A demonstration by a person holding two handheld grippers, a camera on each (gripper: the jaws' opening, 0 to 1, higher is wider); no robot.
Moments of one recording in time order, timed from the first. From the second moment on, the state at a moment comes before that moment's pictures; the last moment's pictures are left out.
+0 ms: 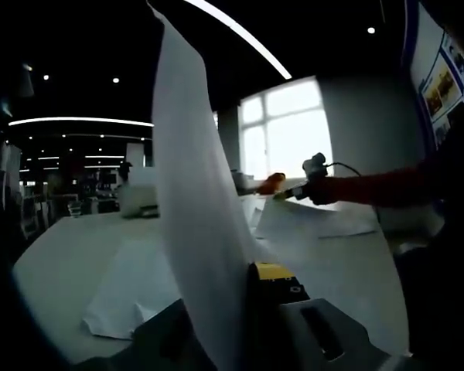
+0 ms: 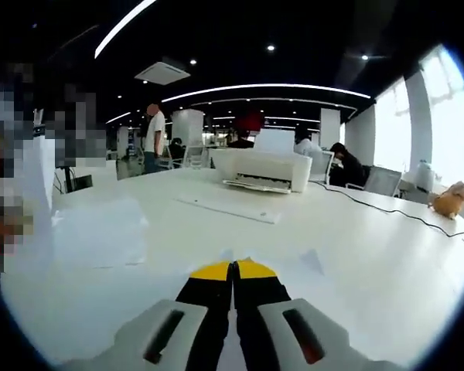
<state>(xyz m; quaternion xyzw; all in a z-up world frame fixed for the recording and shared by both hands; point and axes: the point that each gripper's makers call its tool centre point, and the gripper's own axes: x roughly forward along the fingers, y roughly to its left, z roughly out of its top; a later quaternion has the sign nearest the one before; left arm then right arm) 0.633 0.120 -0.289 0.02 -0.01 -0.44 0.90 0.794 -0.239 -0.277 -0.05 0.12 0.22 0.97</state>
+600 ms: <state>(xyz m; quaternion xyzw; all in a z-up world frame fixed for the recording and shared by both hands) 0.632 0.119 -0.290 0.02 -0.01 -0.44 0.90 0.766 -0.223 -0.194 -0.03 0.03 0.25 0.97</state>
